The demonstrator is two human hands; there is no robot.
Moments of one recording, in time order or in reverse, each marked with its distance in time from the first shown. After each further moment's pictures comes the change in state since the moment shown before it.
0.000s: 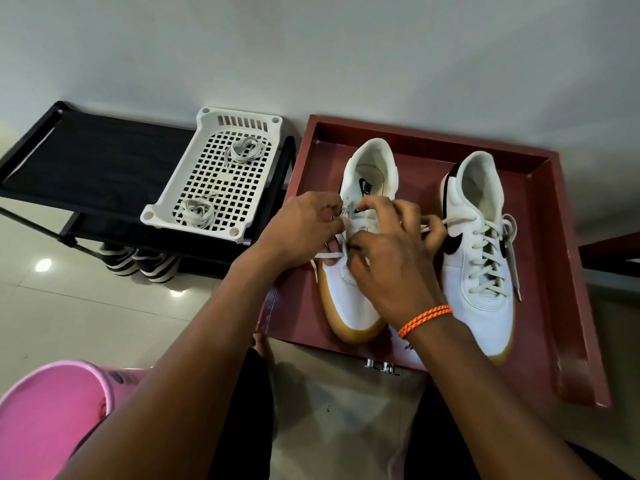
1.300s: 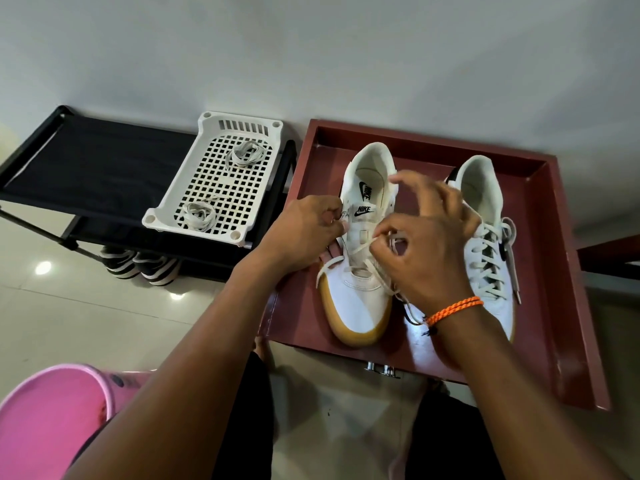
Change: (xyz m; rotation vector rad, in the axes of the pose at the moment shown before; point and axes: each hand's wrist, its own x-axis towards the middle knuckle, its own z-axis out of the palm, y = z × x) left_hand -0.005 0.007 -0.001 0.046 0.036 -0.012; right_hand 0.010 0.023 -0.024 0.165 0.119 0.077
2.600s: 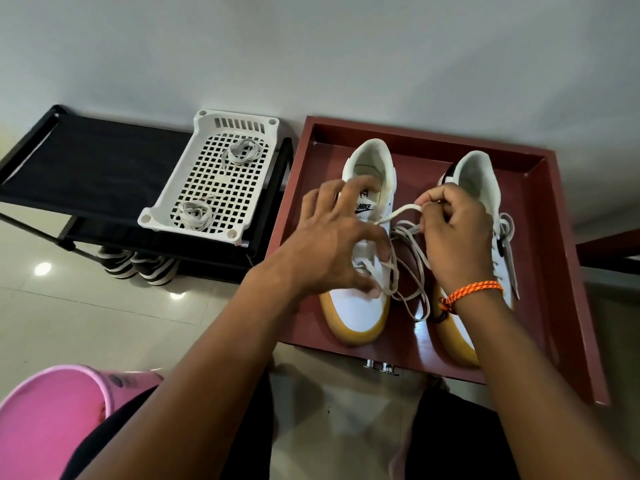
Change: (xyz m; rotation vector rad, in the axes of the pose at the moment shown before) left_hand -0.021 0.030 0.015 0.594 -0.093 0.419; right_hand 0.013 0.027 -0.003 0.408 0.159 0.409
